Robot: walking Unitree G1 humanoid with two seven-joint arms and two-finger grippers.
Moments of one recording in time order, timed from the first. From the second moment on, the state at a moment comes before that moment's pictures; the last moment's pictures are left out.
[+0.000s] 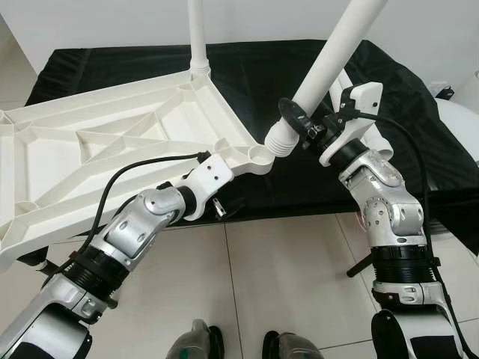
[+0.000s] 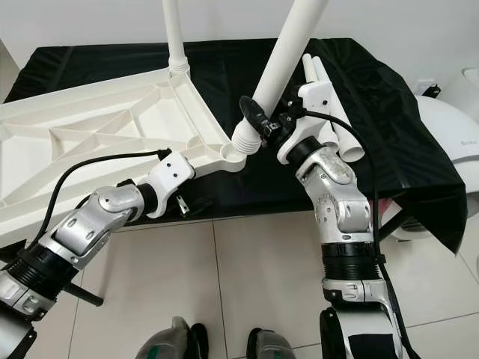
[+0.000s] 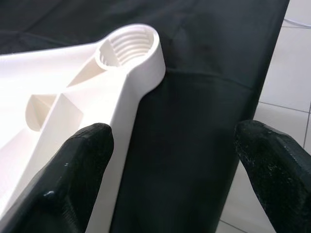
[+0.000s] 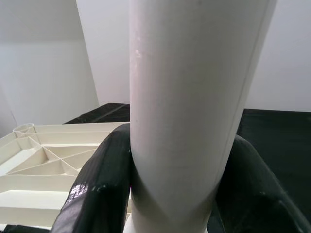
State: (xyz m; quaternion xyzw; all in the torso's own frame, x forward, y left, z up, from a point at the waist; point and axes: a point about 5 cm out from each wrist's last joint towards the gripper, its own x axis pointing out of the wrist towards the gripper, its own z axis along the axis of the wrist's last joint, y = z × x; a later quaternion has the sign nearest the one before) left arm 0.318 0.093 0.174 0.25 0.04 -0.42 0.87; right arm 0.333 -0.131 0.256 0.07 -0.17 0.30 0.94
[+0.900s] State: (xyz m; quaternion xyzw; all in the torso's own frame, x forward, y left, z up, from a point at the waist) left arm 0.344 0.109 0.170 0.26 0.11 -0.38 0.88; right arm 0.332 -0.133 0.258 0.07 -0.17 0.29 0.94
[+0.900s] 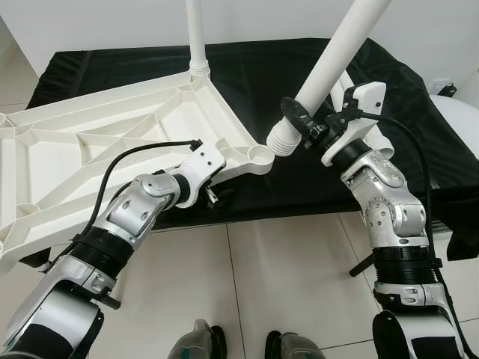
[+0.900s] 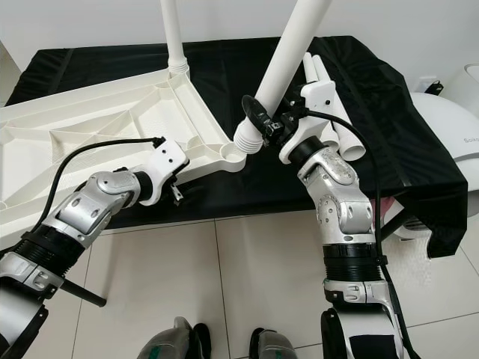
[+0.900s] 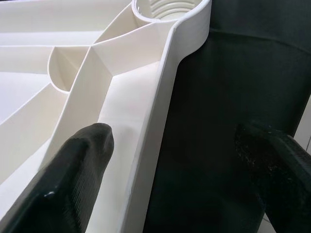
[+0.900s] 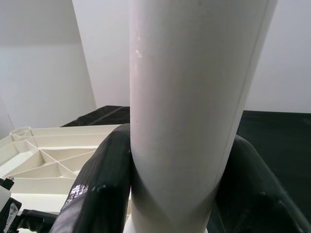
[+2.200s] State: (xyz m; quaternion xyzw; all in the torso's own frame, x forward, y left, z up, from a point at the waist) left arm 0.336 0.097 0.173 0.24 0.13 -0.43 0.86; right arm 0.328 -0.134 0.257 0.07 -0.18 0.29 0.94
